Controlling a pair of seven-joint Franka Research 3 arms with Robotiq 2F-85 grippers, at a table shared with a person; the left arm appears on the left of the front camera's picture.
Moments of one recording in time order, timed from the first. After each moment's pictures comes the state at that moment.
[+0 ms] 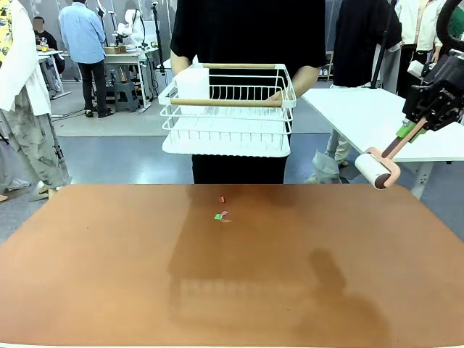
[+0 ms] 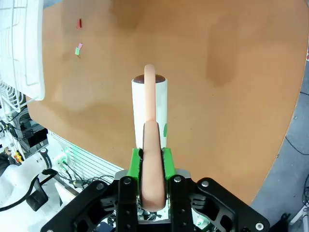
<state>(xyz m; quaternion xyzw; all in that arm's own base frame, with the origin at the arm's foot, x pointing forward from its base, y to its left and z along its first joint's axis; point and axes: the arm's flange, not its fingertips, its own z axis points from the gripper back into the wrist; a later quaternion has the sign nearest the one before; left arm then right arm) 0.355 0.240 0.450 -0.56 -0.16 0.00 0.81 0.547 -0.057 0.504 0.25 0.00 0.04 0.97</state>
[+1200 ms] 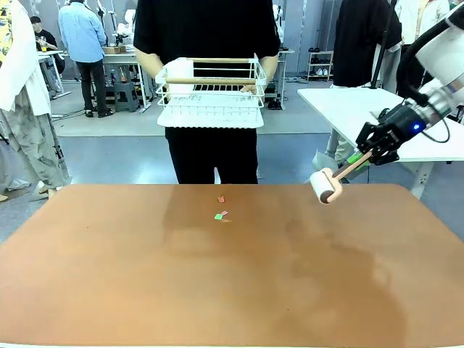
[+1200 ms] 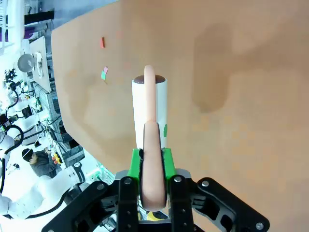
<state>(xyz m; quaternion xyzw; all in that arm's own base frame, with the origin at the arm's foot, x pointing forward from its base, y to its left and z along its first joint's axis) 0.355 0.240 0.450 -0.56 -0.16 0.00 0.81 0.611 -0.015 0.375 0.38 0.01 0.01 0.93</state>
